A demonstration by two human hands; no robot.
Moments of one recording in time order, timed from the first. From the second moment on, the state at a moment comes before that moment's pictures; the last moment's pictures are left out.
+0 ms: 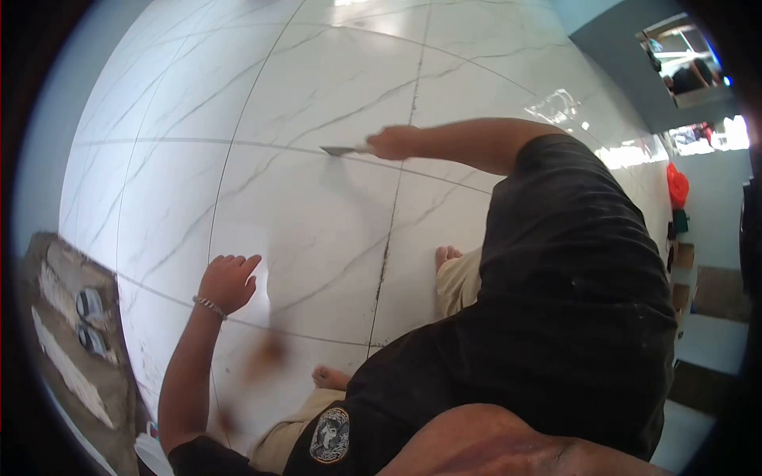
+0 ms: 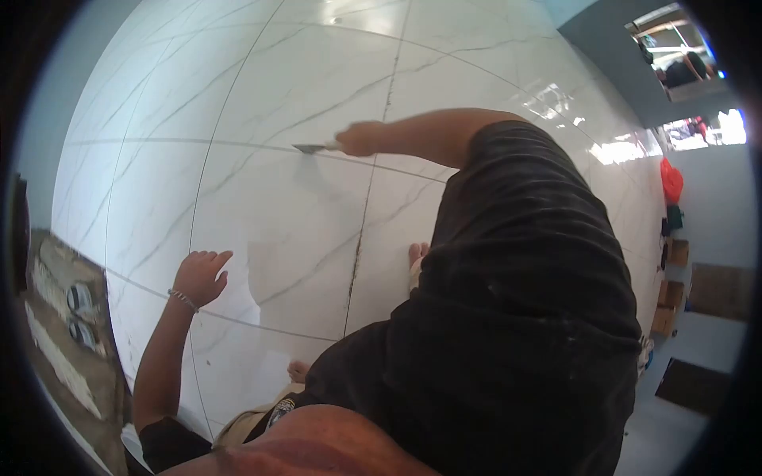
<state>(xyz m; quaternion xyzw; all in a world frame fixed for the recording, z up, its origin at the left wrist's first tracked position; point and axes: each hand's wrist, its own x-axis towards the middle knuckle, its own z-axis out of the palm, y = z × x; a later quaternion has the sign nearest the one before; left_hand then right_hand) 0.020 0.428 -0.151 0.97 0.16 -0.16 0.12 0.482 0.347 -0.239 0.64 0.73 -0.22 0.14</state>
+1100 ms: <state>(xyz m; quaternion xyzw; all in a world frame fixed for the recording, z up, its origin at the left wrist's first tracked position) 0.307 0.411 -0.334 0.64 0.69 -0.25 0.23 0.955 0.053 -0.292 0.99 0.14 -0.02 -0.08</state>
